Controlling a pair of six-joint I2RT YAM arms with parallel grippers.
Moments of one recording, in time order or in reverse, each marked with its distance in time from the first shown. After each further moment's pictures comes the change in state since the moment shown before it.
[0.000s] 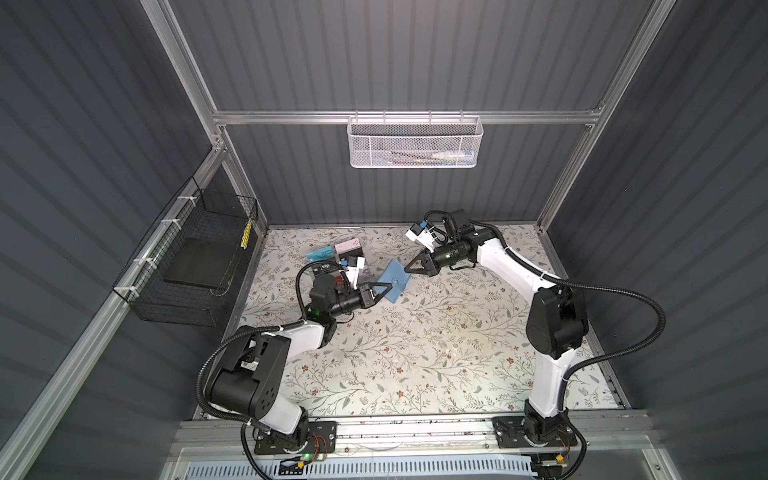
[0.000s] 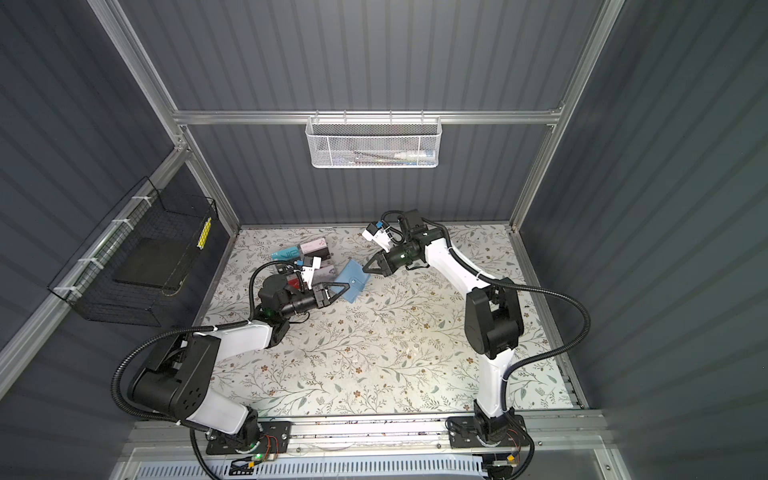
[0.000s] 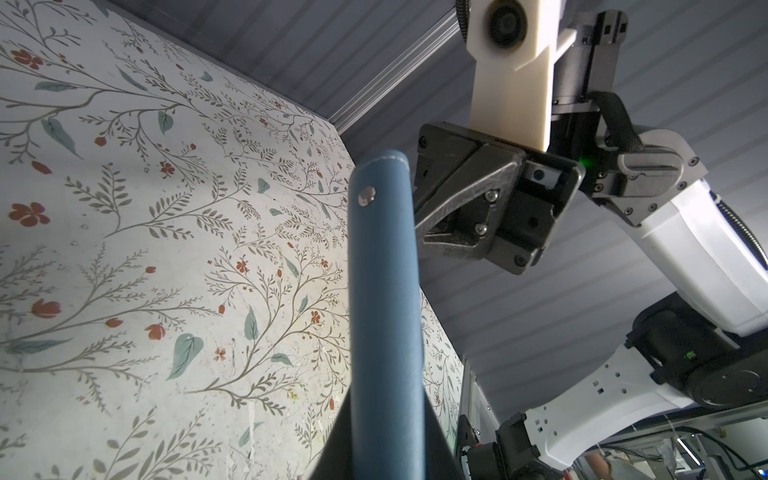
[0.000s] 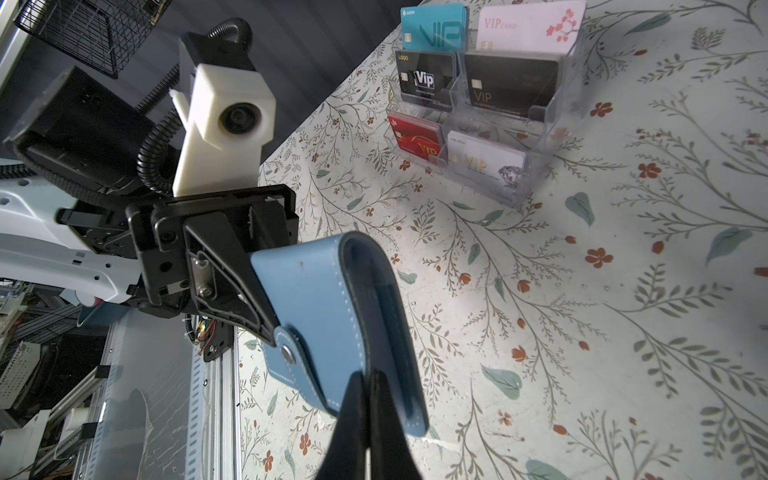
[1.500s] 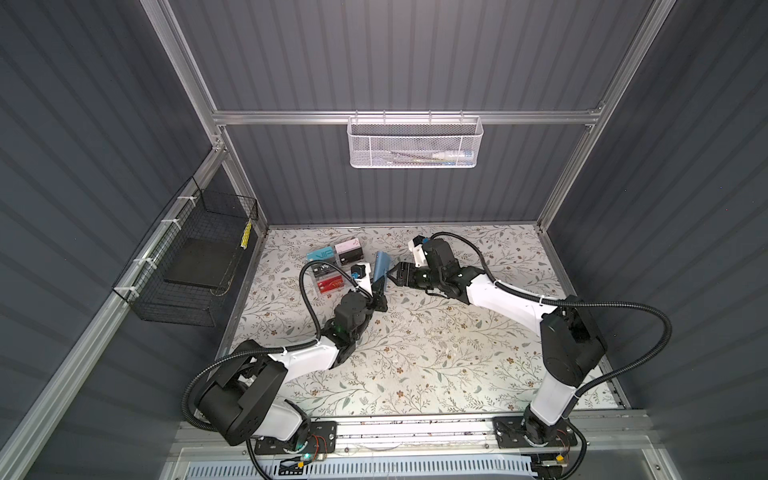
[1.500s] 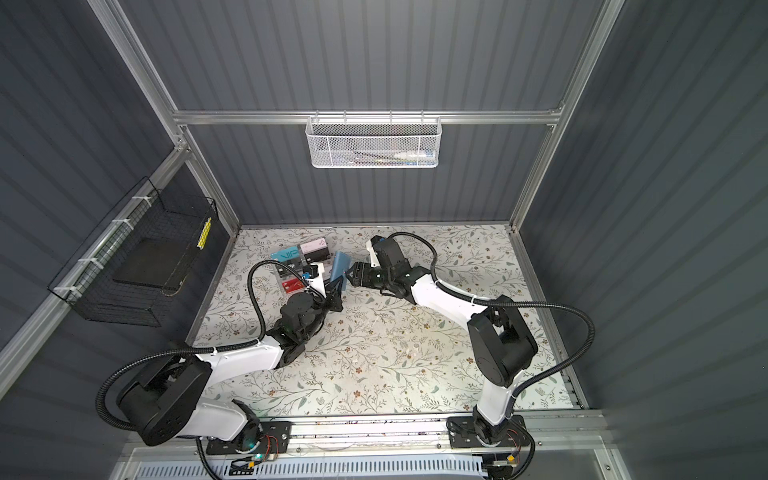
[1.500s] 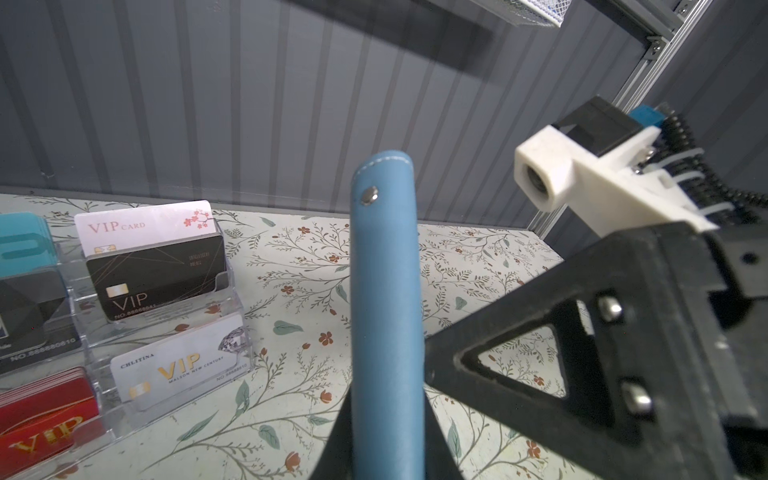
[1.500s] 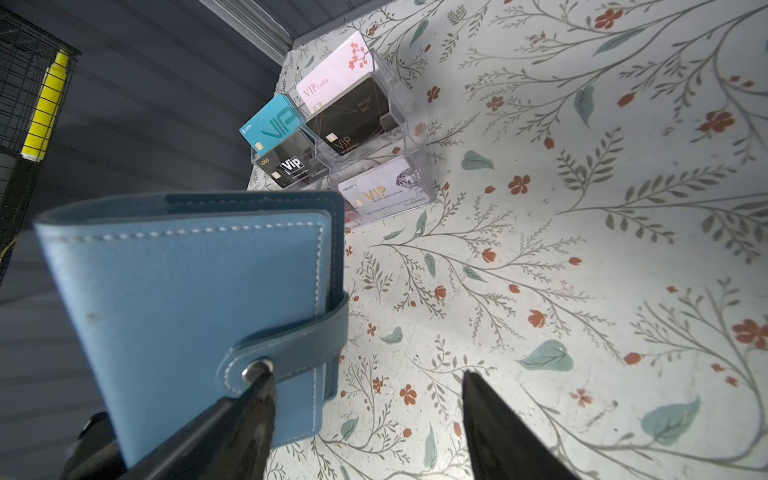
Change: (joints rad) left arm -0.322 -0.093 -0.054 -0.039 -1.056 0.494; right arm 0.233 -0.201 -0.423 0.584 0.625 0.859
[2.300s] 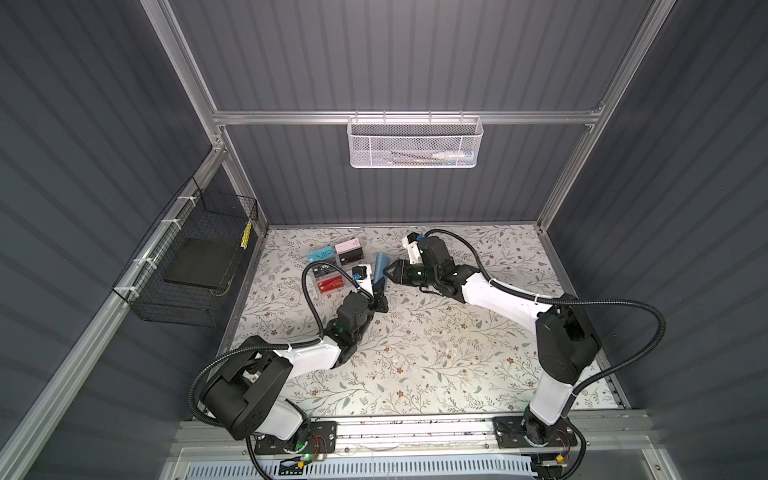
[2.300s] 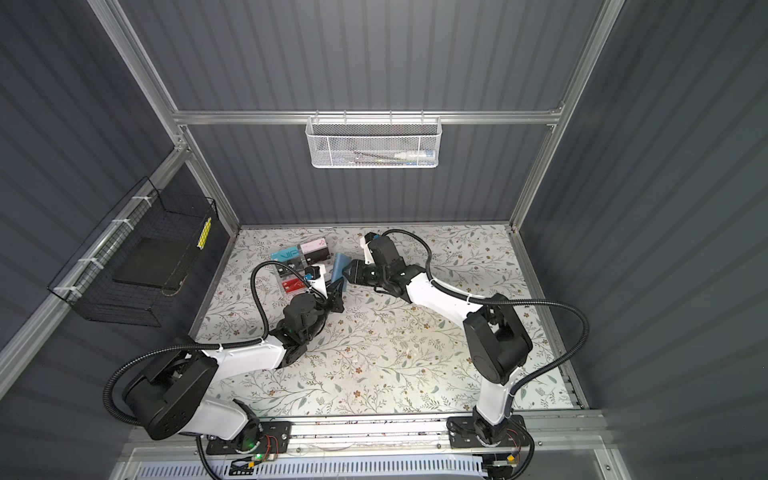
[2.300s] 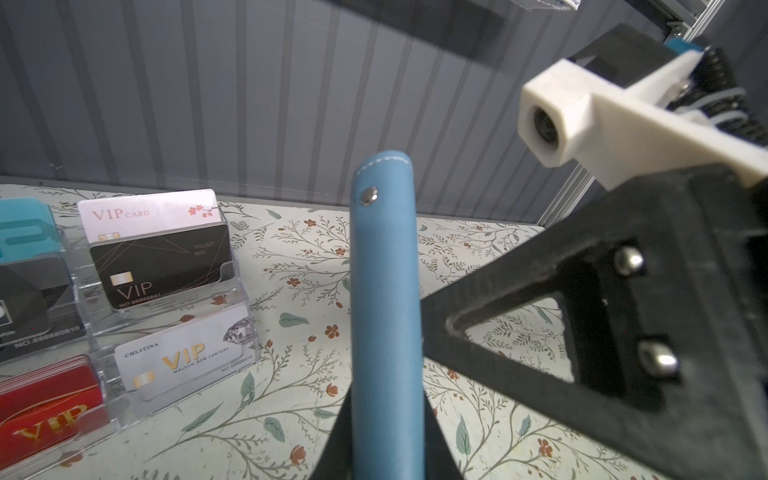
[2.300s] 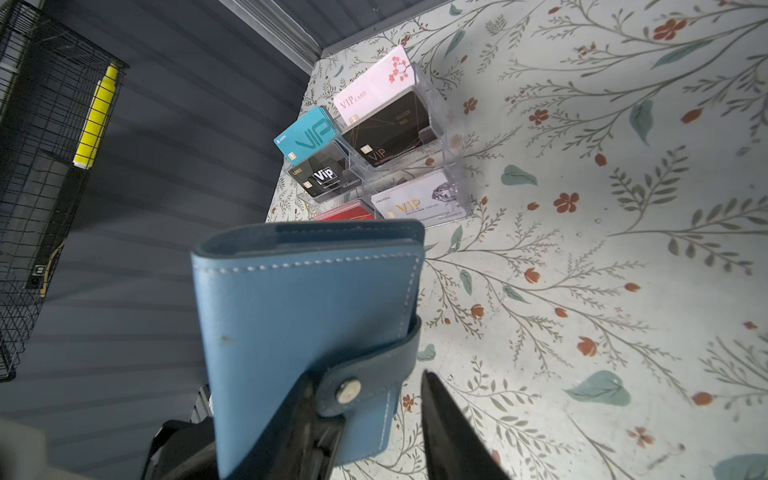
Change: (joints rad) left arm -0.006 0.029 -0.006 0.017 -0.024 -0.001; right arm 0.026 0.037 0.046 0.036 -0.016 0.031
